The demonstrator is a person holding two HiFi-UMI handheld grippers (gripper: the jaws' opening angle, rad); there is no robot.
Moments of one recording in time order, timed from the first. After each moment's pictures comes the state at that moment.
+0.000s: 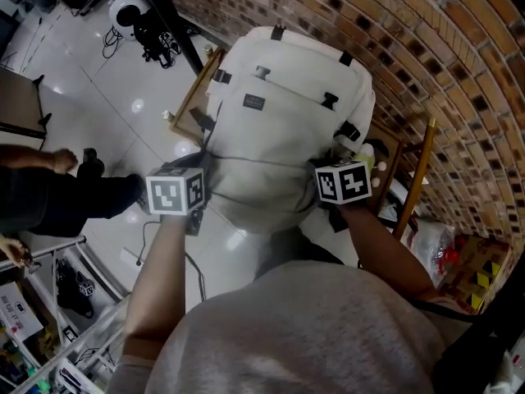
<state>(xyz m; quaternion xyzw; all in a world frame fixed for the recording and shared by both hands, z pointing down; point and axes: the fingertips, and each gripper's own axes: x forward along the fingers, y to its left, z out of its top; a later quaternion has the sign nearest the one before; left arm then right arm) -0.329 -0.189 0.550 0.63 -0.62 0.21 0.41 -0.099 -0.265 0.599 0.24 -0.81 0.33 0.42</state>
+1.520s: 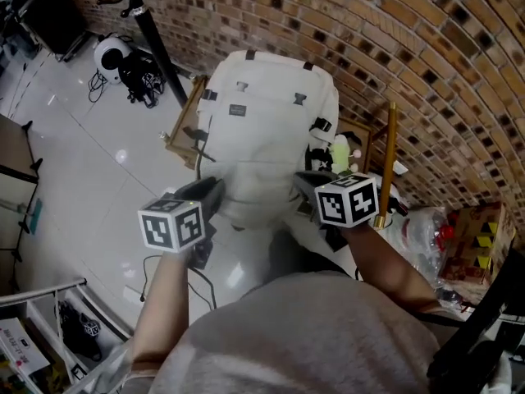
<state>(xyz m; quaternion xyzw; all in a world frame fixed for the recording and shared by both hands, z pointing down) -0.251 -0.136 0.451 0.74 -0.53 0.09 0.40 -0.102 -0.189 0.467 0.25 -0.87 0.31 0.30</state>
